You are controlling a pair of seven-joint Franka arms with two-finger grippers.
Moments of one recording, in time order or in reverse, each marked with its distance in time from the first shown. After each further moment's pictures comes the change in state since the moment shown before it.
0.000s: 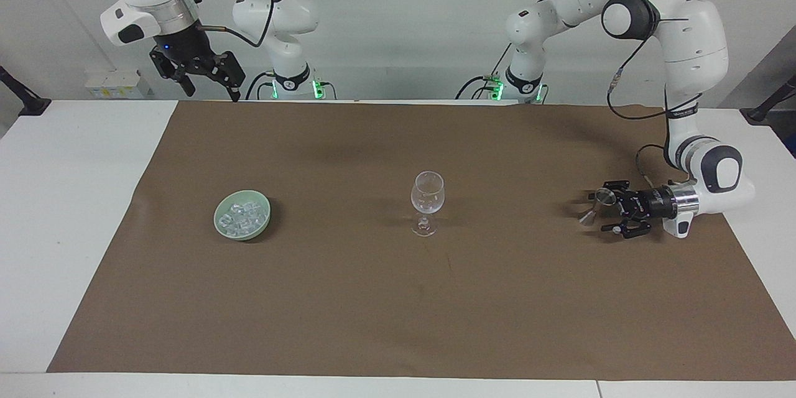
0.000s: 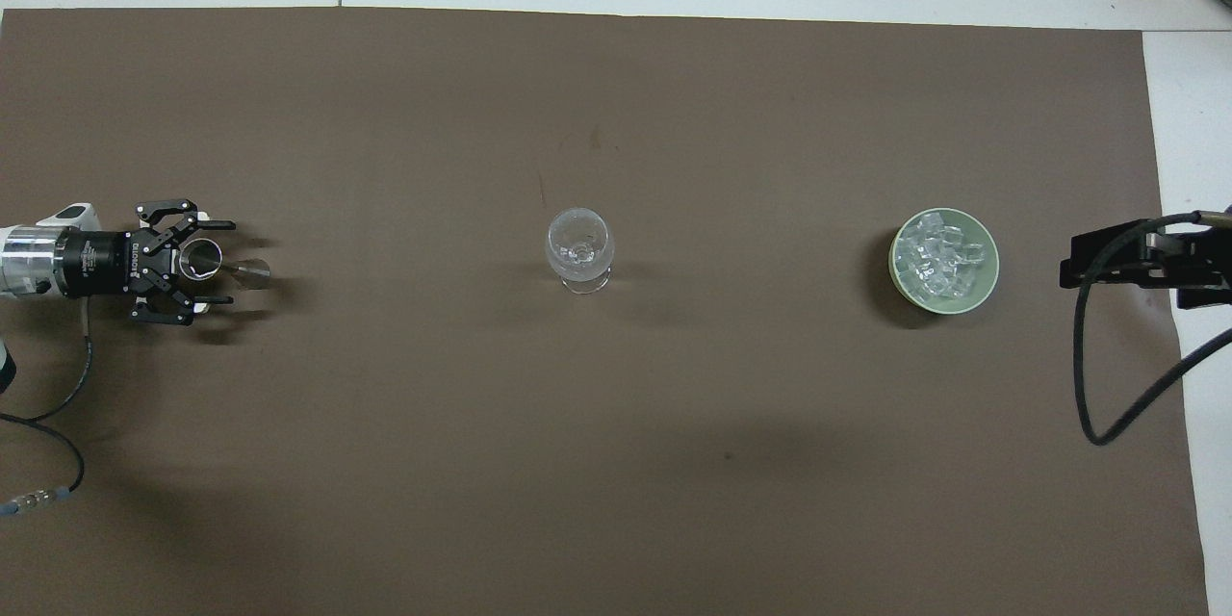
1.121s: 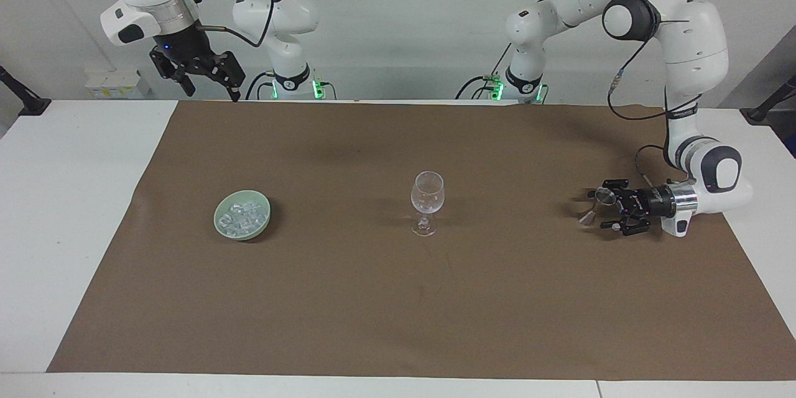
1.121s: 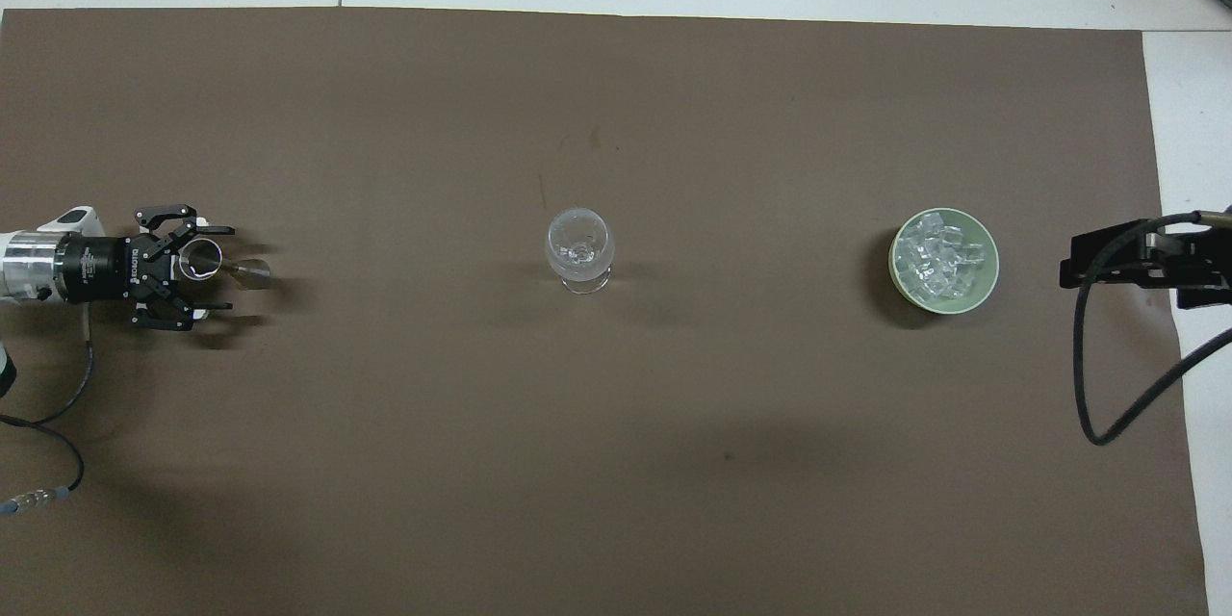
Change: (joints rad) left arm 0.006 0.011 0.005 -0.002 -0.001 -0.033 0.051; right arm 0.000 0.000 0.000 0.000 0.000 0.000 0.000
